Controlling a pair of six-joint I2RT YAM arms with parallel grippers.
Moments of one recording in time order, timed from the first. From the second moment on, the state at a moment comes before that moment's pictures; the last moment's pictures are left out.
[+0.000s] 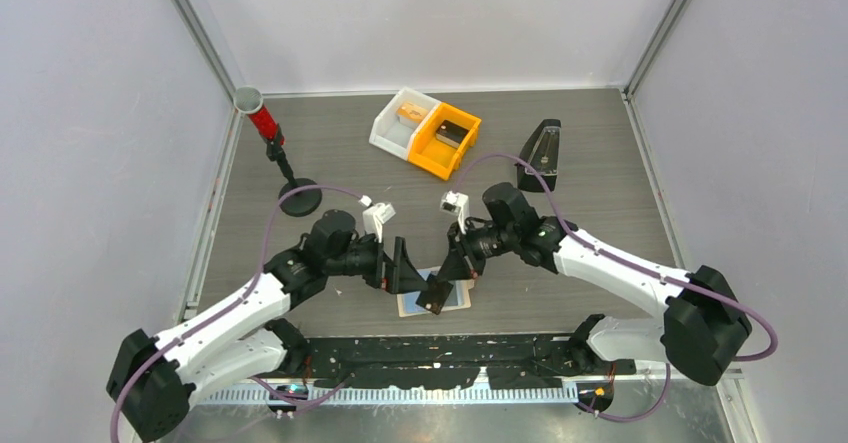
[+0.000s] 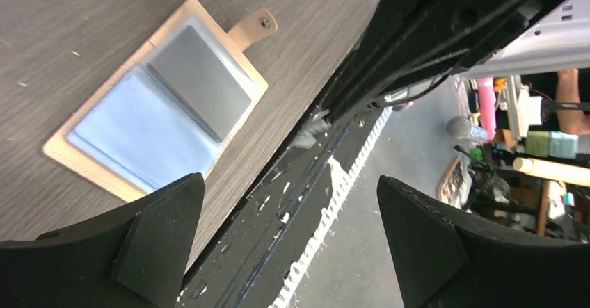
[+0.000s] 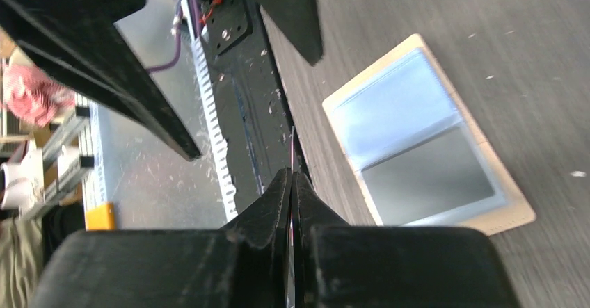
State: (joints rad) left arm -0.71 0.92 0.51 -0.14 0.57 -0.63; right arm 0.75 1.25 0.75 -0.21 -0.77 0.19
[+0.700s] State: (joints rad) left arm -0.71 0.71 0.69 -0.69 -0.01 -0.49; right arm 0.48 1.37 0.89 0.21 -0.21 0.63
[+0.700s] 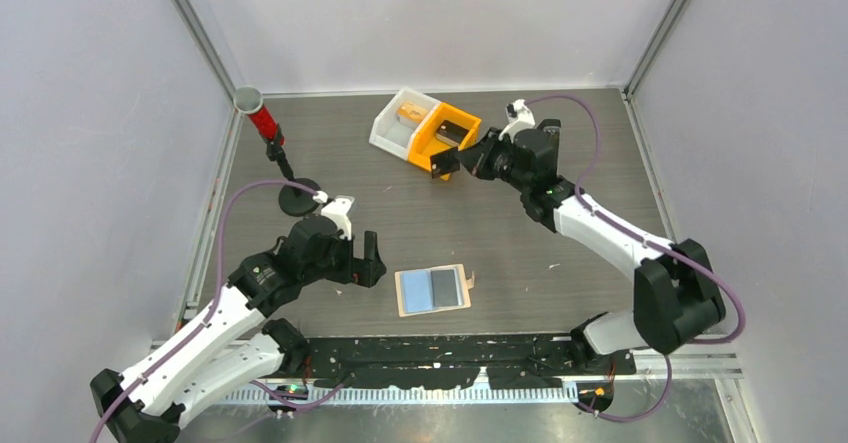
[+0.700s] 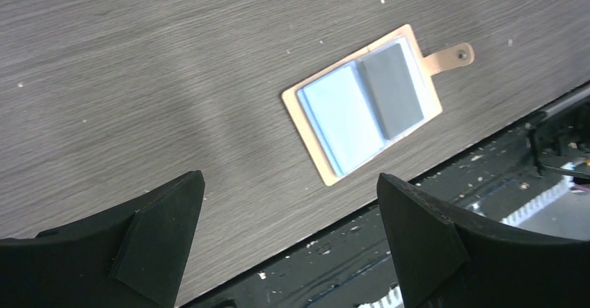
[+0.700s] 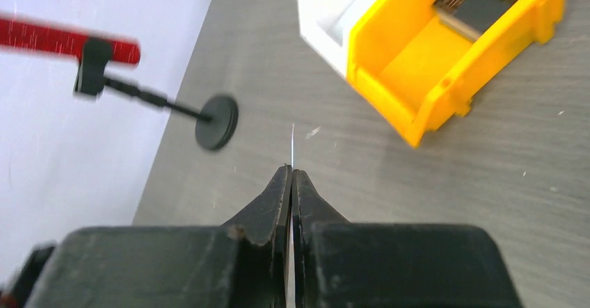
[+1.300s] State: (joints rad) left arm -0.71 0.76 0.64 -0.66 -0.03 -0.47; right arm 0.47 1.81 1.11 0.47 0.34 0.86
